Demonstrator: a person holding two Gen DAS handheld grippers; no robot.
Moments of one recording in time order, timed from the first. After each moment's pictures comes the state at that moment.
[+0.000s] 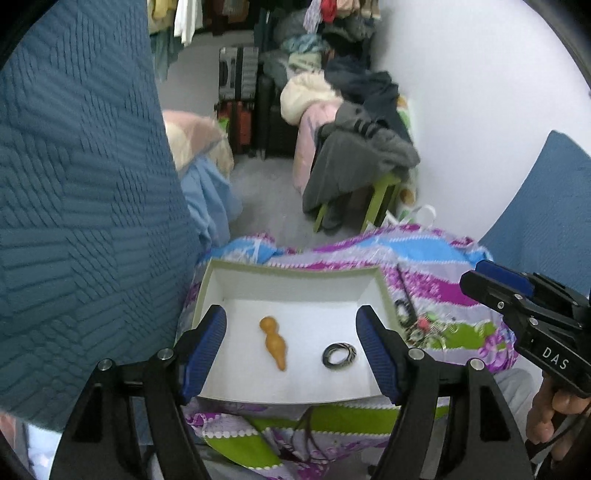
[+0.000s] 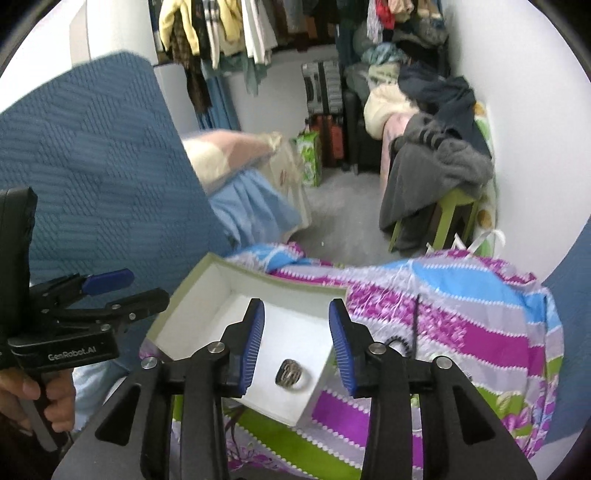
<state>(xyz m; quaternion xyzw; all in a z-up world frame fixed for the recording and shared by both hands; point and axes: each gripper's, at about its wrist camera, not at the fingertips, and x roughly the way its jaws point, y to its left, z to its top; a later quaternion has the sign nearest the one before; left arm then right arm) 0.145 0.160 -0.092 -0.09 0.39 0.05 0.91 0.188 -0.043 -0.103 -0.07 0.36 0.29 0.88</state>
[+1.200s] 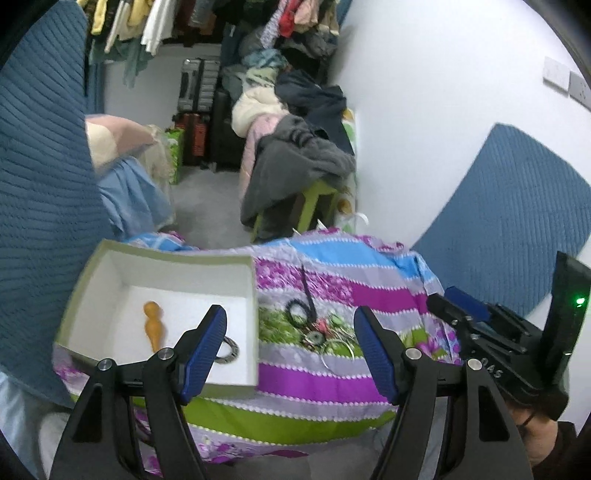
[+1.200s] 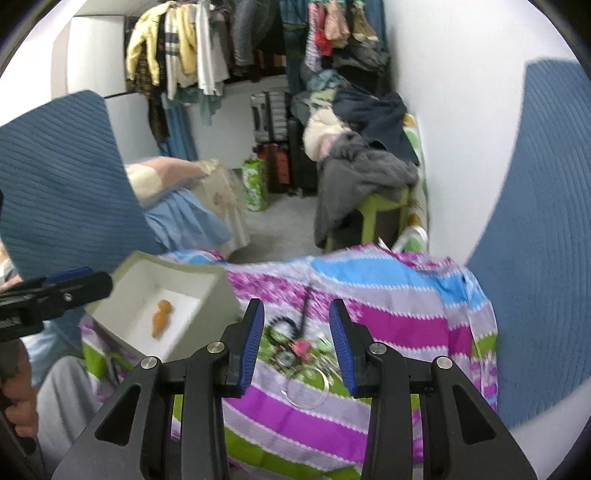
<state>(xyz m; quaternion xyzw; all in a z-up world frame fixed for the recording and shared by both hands) 0.133 0.016 -0.112 -0.13 0.35 -0.02 0.93 0.180 -0.204 -0.144 -0.06 0.32 0.21 0.92</state>
